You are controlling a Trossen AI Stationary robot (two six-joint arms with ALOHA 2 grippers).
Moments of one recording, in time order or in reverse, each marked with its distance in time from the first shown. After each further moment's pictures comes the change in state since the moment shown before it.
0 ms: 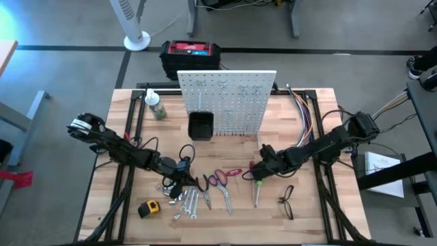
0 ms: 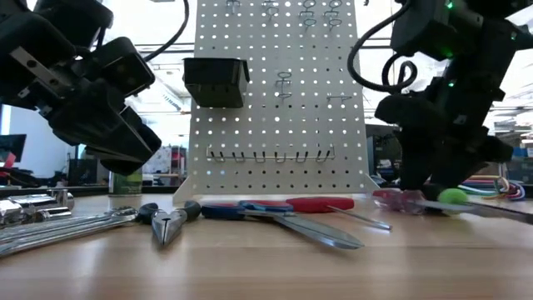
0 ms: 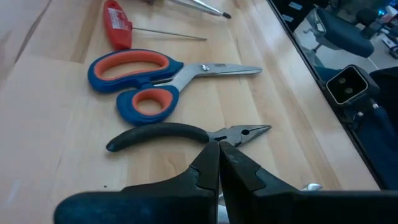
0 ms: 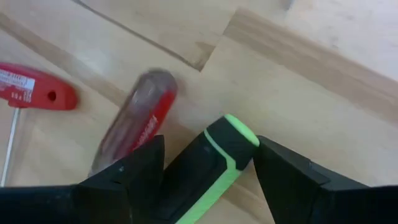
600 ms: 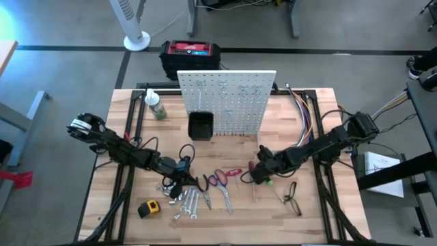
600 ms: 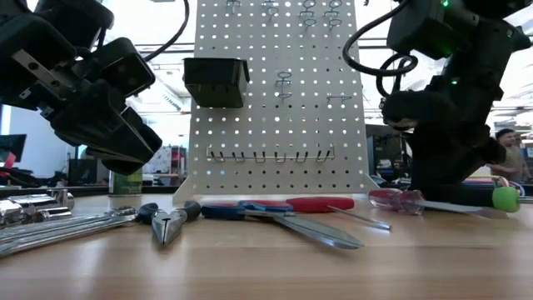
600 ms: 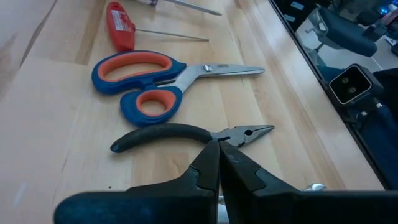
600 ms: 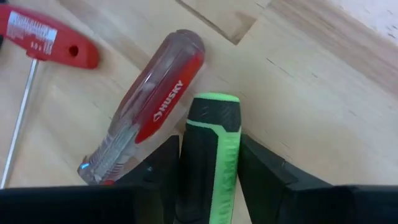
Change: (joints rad) left arm 0.000 0.000 -0.001 0.000 -0.002 0.006; right arm -0.011 0.025 0.001 0.023 -0.097 -0.150
